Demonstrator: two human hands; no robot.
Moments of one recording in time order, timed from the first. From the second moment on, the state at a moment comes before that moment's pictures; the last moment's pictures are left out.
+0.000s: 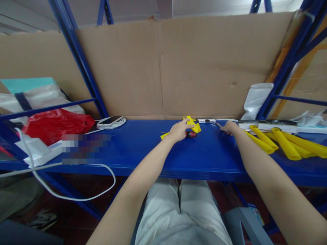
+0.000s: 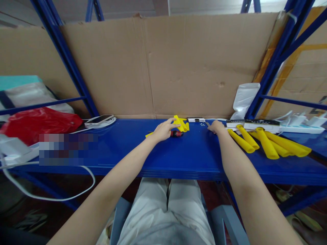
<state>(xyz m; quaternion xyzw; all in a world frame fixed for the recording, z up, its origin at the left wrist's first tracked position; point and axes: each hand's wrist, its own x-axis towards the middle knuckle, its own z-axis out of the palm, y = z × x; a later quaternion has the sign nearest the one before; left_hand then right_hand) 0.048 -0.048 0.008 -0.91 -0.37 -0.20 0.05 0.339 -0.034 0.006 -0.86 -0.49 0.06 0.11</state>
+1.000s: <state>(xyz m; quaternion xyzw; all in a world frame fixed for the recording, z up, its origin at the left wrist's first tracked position) 0.054 -0.042 0.003 -0.89 -0.37 -0.26 -0.04 0.266 -0.031 0.002 -0.50 -0.81 -0.10 0.28</state>
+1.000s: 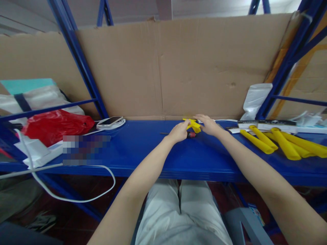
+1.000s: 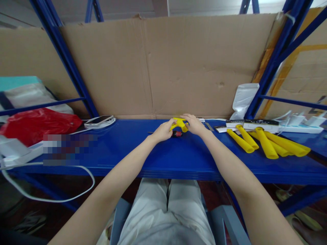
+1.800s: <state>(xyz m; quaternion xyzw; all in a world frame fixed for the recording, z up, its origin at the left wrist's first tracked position) 0.051 -0.026 -0.006 -0.89 -0.35 -0.29 0.01 0.268 -0.004 -0.016 -0.74 -0.52 0.13 0.41</state>
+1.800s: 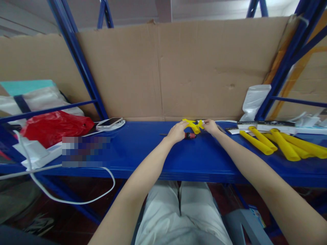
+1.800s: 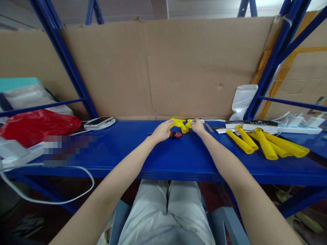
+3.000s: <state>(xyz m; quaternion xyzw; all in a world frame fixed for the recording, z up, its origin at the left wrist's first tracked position) 0.052 -0.018 -0.012 -0.89 -0.32 -0.31 0.00 0.272 -0.013 -0.026 -0.69 -0.71 -0.02 0.14</state>
